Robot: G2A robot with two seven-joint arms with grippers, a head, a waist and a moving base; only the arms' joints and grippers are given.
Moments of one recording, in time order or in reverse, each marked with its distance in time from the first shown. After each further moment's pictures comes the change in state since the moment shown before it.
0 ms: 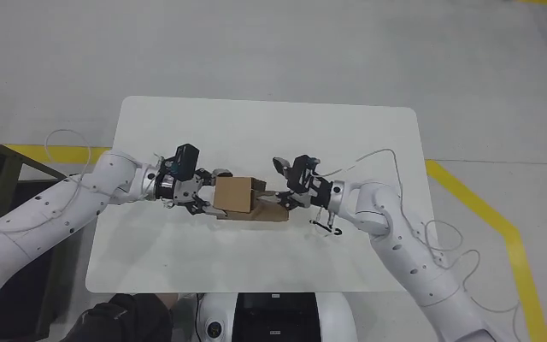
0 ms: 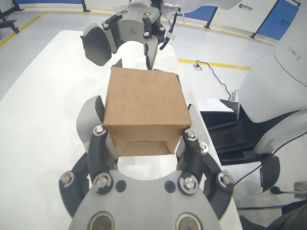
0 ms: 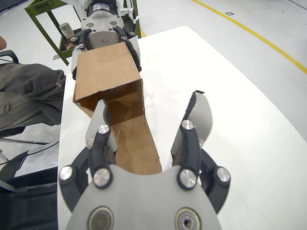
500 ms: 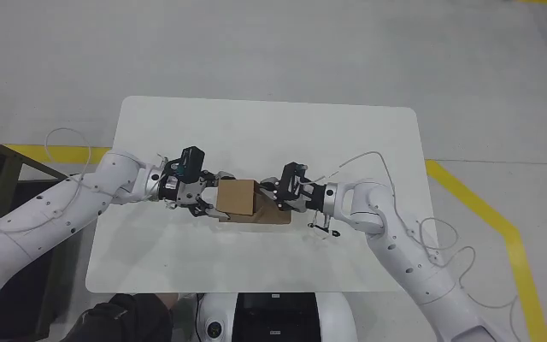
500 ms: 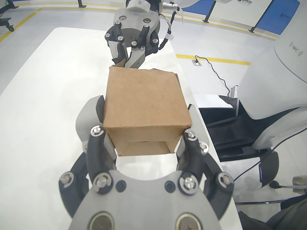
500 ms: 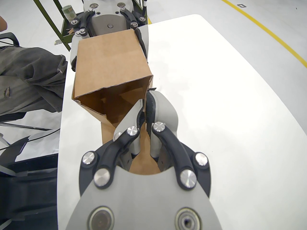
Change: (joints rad) left arm -0.005 -0.002 0.000 -0.034 -0.017 0.000 -0.061; right arm 0.032 -0.012 -0.053 0.014 -0.037 -0.029 0.081
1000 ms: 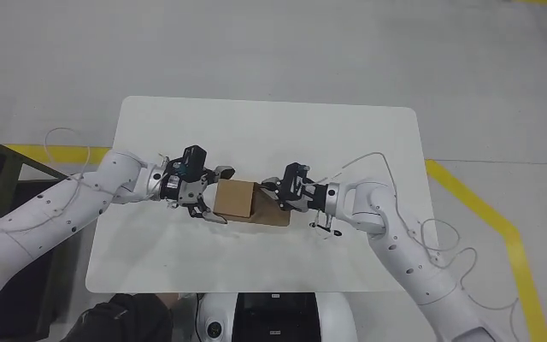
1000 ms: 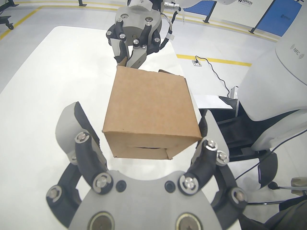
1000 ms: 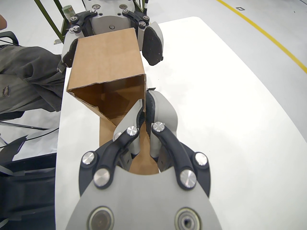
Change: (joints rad) left arm -0.003 -0.005 0.000 -0.002 -0.032 0.000 -0.037; right arm -0.009 -0.001 0.018 -0.003 -0.025 -0.016 -0.015
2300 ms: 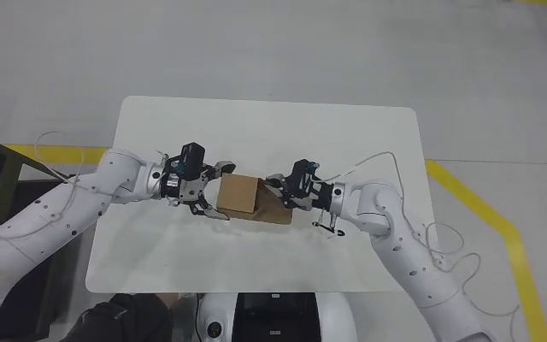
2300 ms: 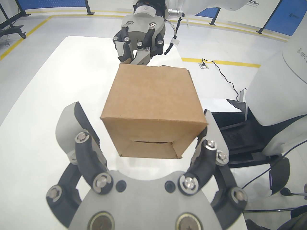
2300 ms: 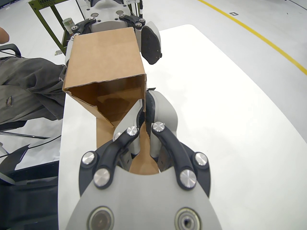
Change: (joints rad) left arm 0.131 -0.004 -0.188 -0.029 0.031 0.000 -0.027; right arm -0.034 -0.008 0.056 -0.014 0.004 -0.018 -0.023
